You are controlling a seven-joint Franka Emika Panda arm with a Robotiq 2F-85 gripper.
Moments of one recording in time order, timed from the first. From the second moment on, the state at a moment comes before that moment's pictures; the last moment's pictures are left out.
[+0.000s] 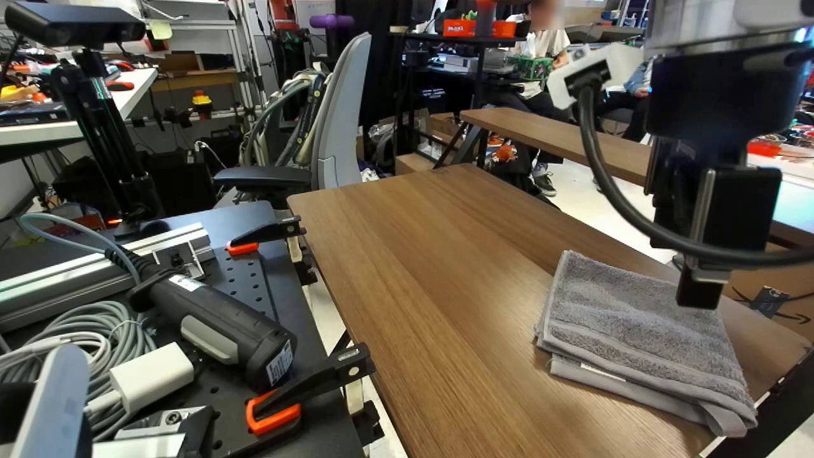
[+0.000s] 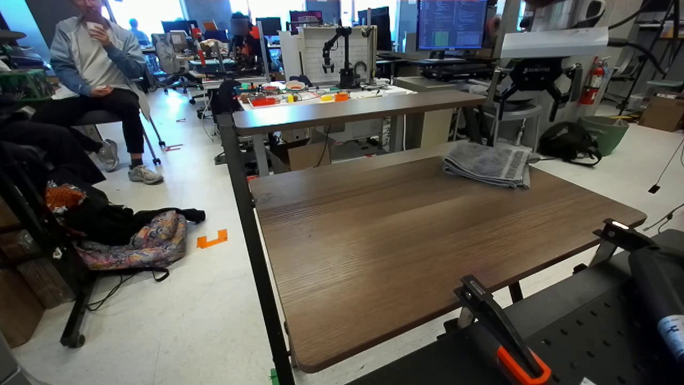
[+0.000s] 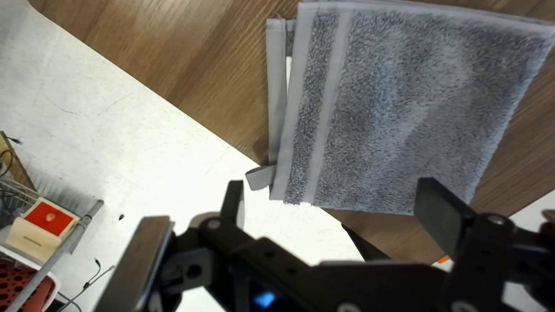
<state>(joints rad) -0.08 0.51 -0.22 -1.97 -0.15 2.59 0.69</state>
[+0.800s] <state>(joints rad) -0.08 0.68 -0.23 -1.89 -0.01 2.59 0.66</state>
